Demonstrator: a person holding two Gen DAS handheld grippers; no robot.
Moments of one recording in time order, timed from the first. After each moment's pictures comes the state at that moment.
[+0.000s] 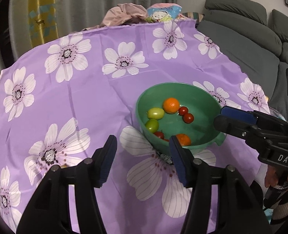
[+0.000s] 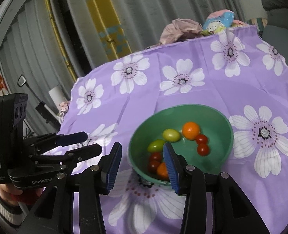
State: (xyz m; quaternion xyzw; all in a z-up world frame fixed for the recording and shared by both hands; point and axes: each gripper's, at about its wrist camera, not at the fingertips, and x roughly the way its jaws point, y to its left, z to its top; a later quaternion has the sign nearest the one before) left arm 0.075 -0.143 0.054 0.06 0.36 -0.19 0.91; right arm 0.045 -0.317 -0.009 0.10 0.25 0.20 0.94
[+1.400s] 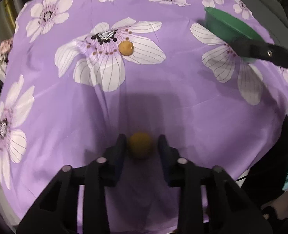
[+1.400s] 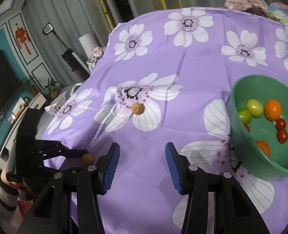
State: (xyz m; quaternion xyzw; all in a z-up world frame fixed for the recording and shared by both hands) left arm 0.006 0.007 -0.056 0.07 0.52 -0.12 0.84; right arm 0.056 -0.169 -0.054 0.00 0.37 0.32 0.87
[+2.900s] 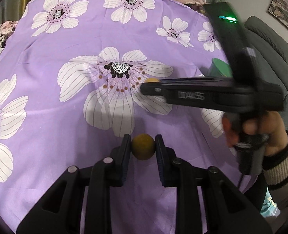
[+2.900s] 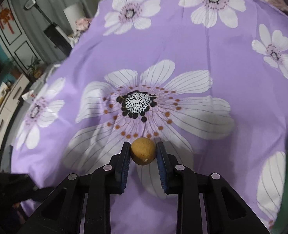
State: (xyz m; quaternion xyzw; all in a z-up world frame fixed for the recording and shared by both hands) left arm 0.042 0.047 -0.039 -0.09 0.44 -0.15 0.88; right arm 0.153 -0.067 -0.086 -0.06 0.44 0.29 0.85
